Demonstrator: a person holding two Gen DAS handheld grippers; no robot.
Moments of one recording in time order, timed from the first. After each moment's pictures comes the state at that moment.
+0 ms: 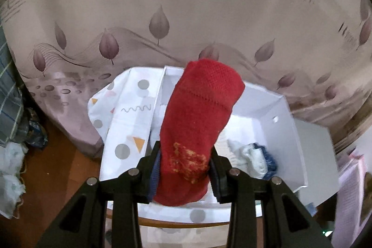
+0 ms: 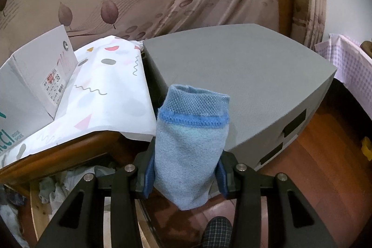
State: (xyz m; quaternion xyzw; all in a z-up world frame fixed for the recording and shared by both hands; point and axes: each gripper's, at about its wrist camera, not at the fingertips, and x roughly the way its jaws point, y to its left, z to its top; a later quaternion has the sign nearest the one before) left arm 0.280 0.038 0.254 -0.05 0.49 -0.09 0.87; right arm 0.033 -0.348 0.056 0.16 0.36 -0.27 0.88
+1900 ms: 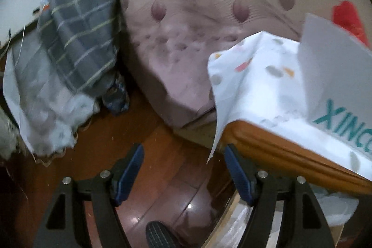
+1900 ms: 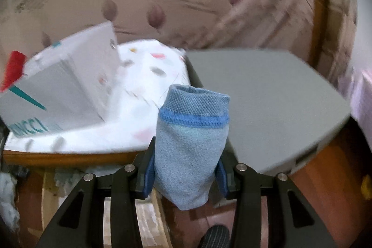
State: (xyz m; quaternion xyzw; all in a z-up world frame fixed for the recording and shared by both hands) left arm 0.127 0.158 0.087 -0.05 0.41 0.21 0.88; right arm 0.061 -0.300 0.123 0.08 0.36 -0.16 0.92
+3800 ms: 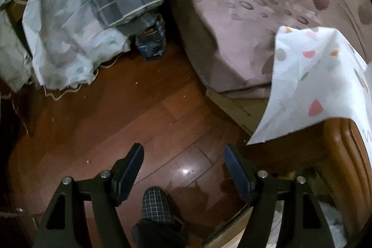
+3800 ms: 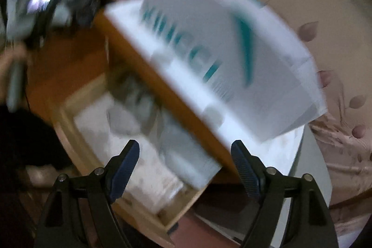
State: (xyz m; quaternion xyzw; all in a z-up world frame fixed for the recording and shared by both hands) left arm 0.120 0.238 0.037 -0.18 0.49 0.32 0.79; right arm 0.085 -0.109 0.082 -0.31 0.47 0.16 0.81
